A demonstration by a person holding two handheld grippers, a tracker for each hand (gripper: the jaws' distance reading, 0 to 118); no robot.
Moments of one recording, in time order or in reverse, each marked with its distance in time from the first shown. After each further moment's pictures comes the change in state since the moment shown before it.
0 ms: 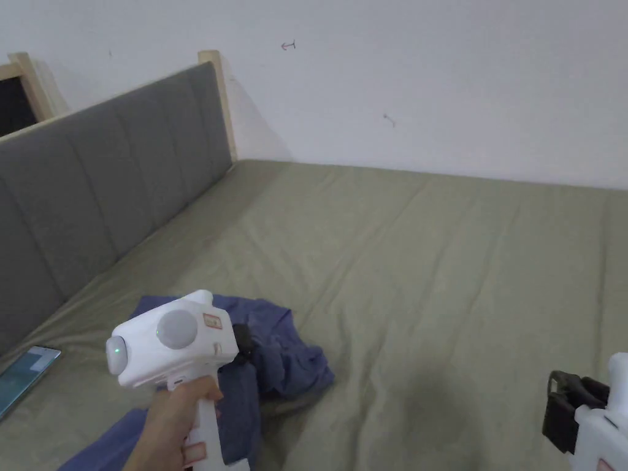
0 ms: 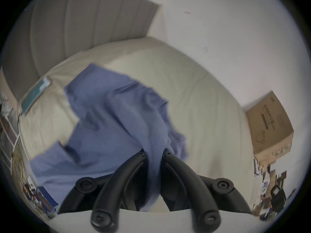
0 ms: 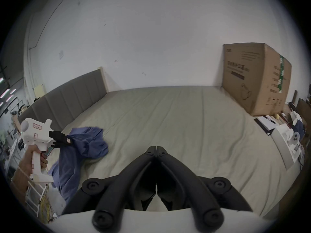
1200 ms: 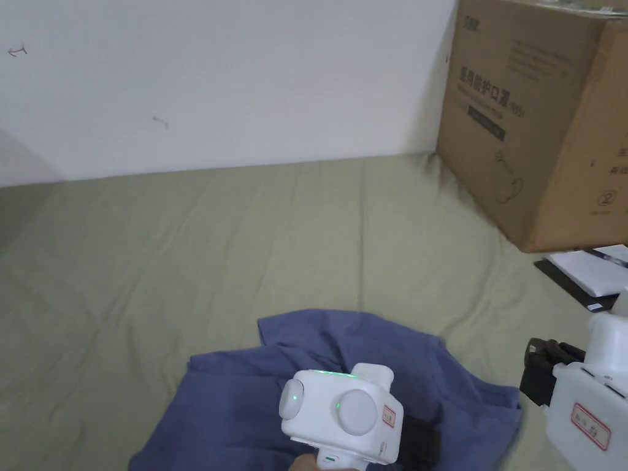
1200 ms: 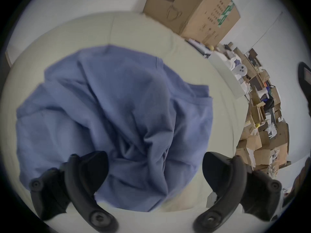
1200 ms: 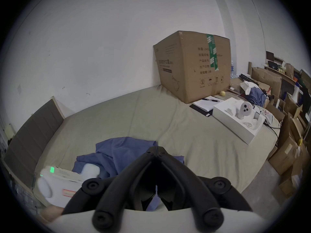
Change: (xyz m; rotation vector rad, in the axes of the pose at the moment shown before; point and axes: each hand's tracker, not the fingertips) left arm 0.328 -0.273 -0.053 -0.470 -0.438 -0.803; right arm 0.164 -0.023 0.088 0.036 -0.351 -0.246
